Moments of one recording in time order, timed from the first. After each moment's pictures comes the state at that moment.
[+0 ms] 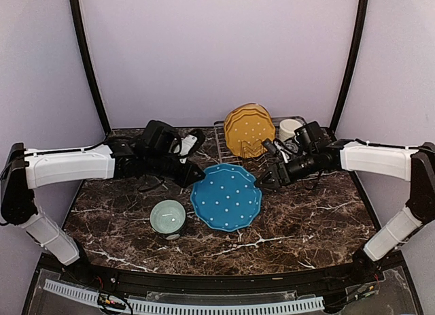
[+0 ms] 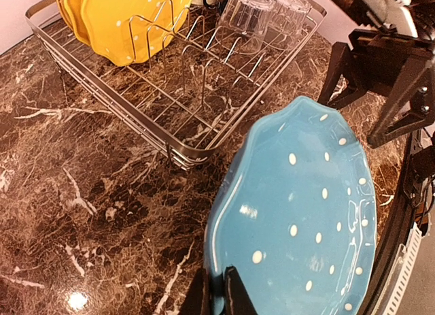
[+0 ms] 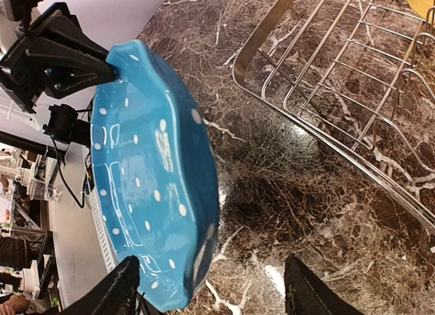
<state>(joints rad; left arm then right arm) -0.81 1.53 1.12 -0.28 0.16 -0.21 0.52 1.49 0.97 -0.36 -0.78 0.14</state>
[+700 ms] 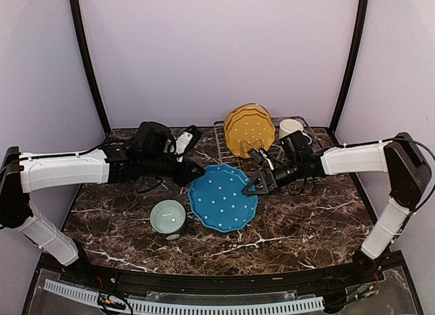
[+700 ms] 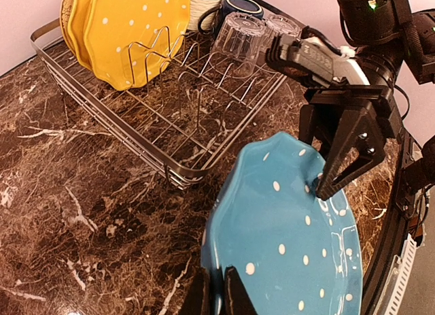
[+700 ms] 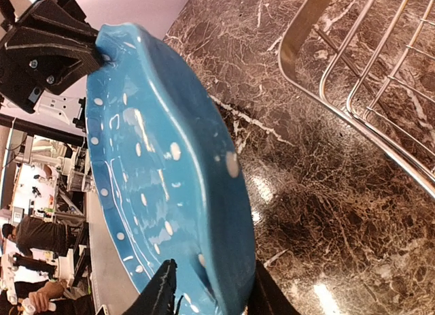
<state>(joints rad) -0.81 1.47 1.05 -0.17 0.16 -0.21 0.58 1.66 0.98 -0.17 -0.94 0.25</state>
